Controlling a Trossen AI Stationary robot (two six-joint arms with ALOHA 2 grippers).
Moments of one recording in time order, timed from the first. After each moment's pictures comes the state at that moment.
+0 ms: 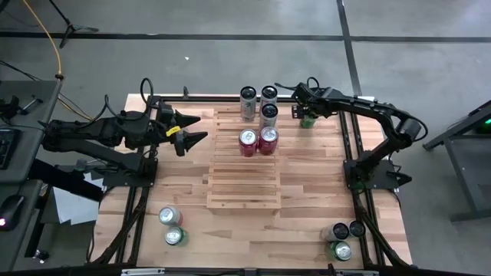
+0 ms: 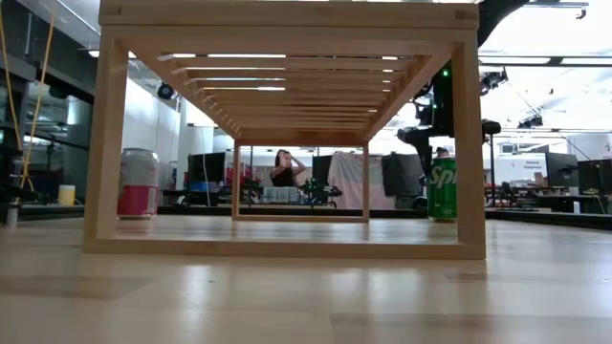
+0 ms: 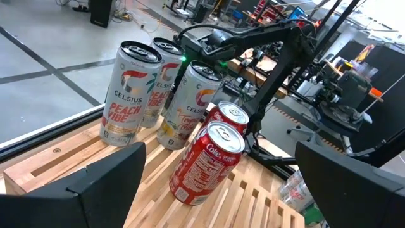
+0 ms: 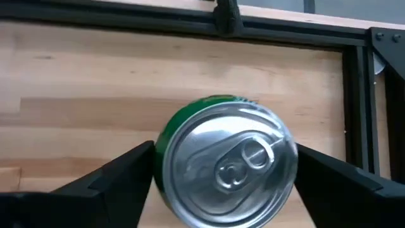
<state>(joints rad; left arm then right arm) -0.11 0.84 1.02 -0.38 -0.45 -0.55 -0.68 1.54 1.08 -0.85 0.40 0.77</state>
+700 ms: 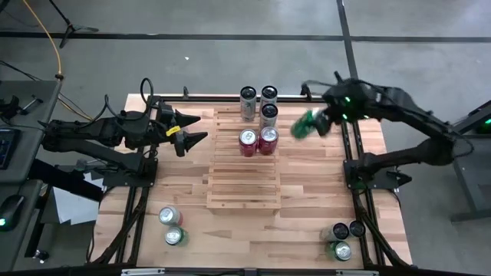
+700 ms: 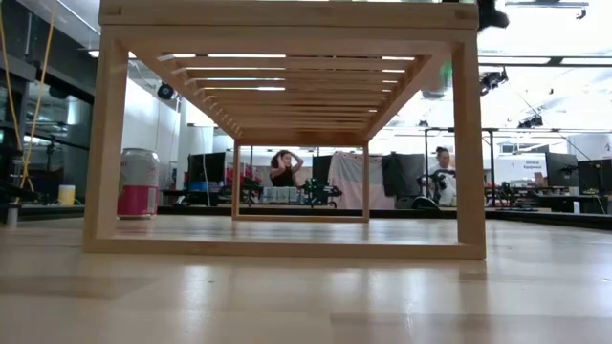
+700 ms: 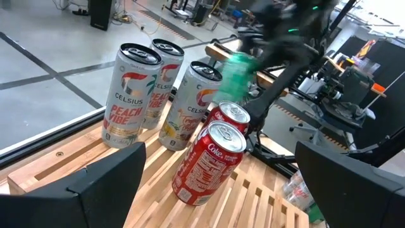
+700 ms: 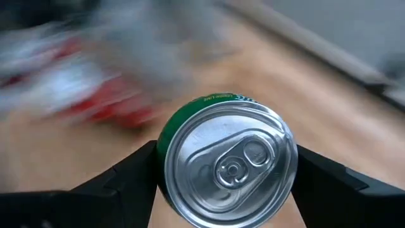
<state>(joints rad) -0.11 0.84 1.02 -0.38 -0.45 -0.52 -0.31 1.10 1.47 -1.21 0.03 0.47</state>
